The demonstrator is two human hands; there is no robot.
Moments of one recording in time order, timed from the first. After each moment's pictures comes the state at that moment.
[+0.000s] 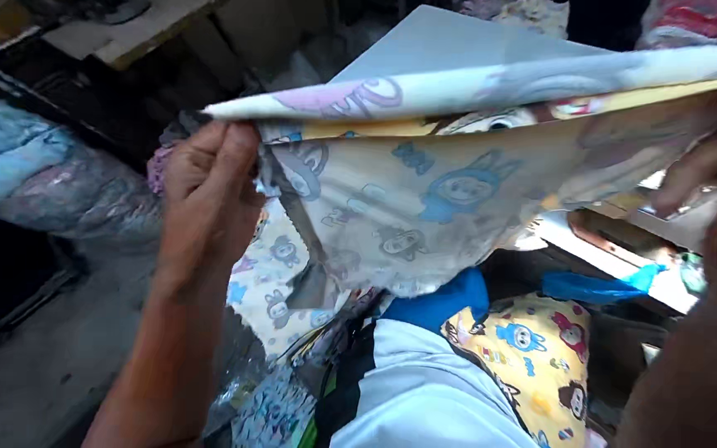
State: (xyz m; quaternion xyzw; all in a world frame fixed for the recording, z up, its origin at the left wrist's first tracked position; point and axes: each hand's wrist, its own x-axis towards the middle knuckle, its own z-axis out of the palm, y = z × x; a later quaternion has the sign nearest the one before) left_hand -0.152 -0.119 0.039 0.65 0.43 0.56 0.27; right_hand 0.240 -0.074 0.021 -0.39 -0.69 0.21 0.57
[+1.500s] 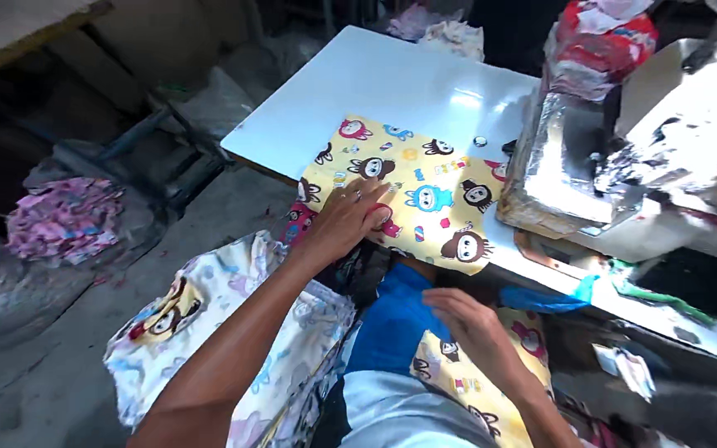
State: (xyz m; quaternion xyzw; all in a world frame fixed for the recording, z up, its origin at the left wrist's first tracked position) left_hand -0.071 0.051 -0.090 0.87 0.45 0.15 0.14; right_hand 0.181 -0.119 -0.147 -0.48 -0.77 0.23 0.36
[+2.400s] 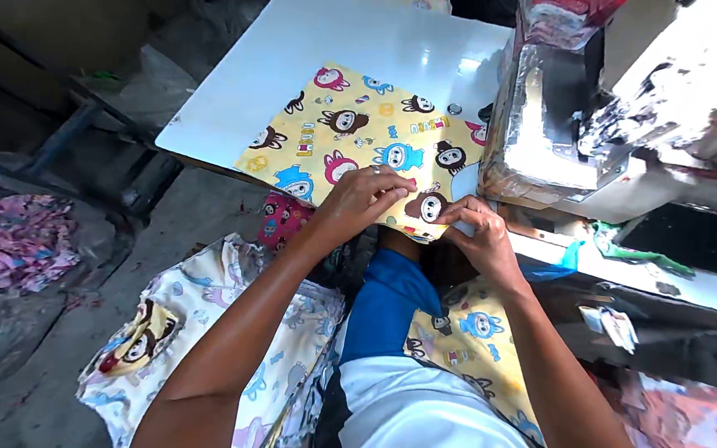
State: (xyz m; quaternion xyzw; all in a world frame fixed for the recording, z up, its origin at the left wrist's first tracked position) left_hand -0.024 0.069 -0.079 0.89 0.24 0.29 0.25; right_hand 0.219 -0.030 -0.136 -0.52 -0.70 0.18 0.45
